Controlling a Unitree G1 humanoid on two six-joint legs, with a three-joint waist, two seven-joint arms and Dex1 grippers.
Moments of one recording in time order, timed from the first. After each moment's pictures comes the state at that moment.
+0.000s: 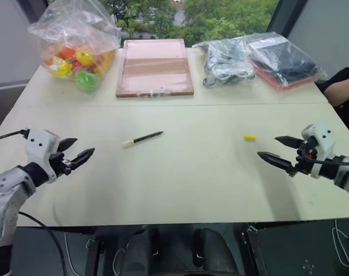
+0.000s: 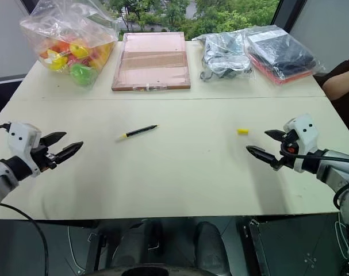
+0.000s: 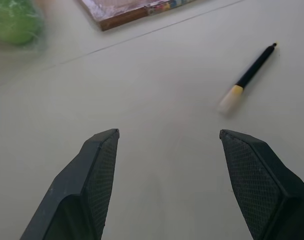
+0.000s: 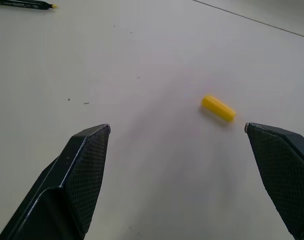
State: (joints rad) left arm 0.05 0.76 0.42 -0.25 -0.49 0.52 -0.70; right arm -0.07 -0.91 -0.33 -0.20 0.55 0.63 0.84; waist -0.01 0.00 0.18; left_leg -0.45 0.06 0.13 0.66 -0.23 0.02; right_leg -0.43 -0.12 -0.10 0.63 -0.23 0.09
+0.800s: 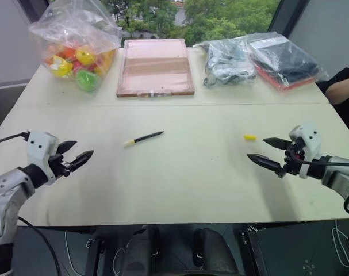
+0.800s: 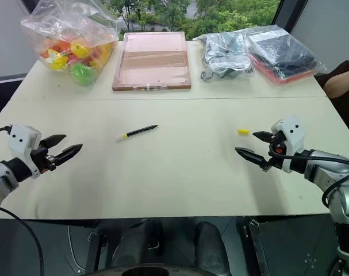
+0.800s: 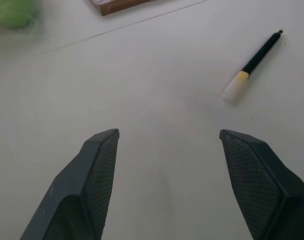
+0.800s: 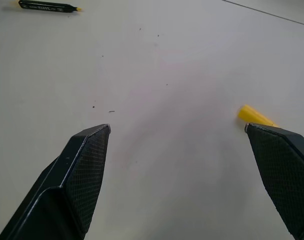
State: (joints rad) left arm 0.01 0.76 0.41 -0.17 -0.46 0.47 -0.74; right arm -0.09 -0.87 -0.29 -0.22 0.56 0.65 0.83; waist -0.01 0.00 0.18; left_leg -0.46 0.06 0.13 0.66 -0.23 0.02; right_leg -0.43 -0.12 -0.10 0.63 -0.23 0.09
